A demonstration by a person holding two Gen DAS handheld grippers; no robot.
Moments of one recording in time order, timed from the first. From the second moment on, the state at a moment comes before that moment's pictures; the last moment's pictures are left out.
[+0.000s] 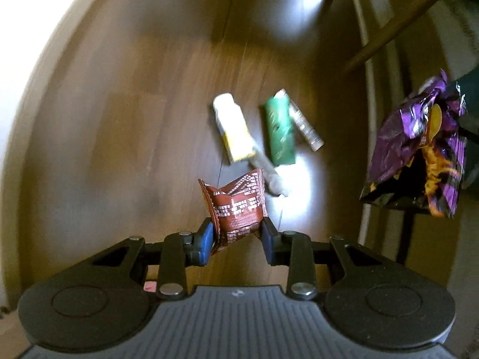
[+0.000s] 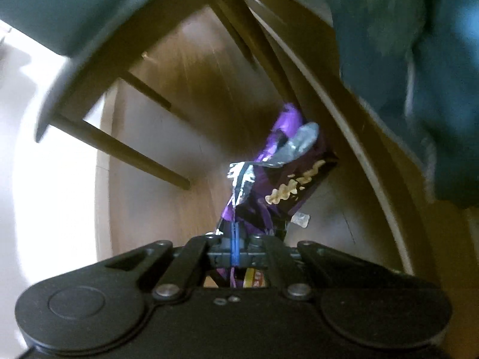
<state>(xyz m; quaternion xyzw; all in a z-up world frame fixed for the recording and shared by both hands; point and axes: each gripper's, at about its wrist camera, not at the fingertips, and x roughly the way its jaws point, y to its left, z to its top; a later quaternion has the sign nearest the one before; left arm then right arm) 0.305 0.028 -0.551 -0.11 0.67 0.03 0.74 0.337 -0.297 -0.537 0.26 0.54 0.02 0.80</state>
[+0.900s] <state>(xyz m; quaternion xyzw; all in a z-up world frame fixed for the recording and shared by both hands) 0.342 -0.033 -0.098 -0.09 0.50 0.03 0.86 0.324 -0.313 -0.088 0.12 0.40 0.21 0.88</state>
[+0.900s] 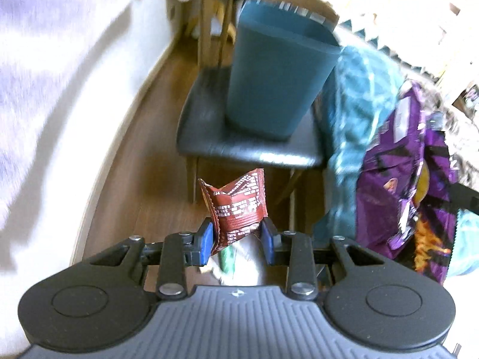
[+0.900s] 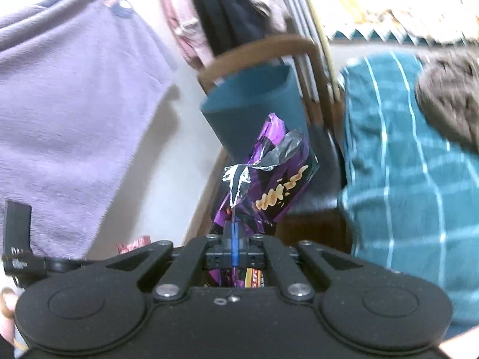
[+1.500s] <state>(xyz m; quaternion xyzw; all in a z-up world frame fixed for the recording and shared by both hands) 0.473 -0.072 0.038 -0.06 0.40 -0.02 0.91 0.410 -0.303 0.043 0.08 0.28 0.24 0.93</state>
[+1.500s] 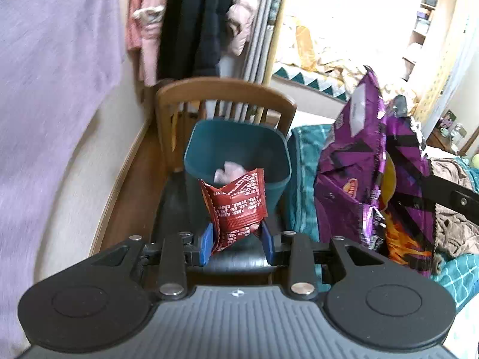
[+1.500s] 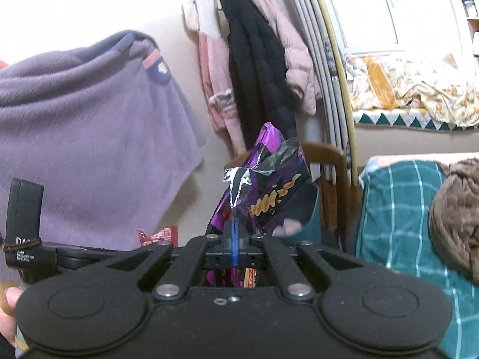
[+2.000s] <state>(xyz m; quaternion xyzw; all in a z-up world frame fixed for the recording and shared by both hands) 0.669 -0.038 0.003 0.01 0.44 -0.08 0.90 0.588 -0.234 0.011 0.10 0.29 0.16 0.94</state>
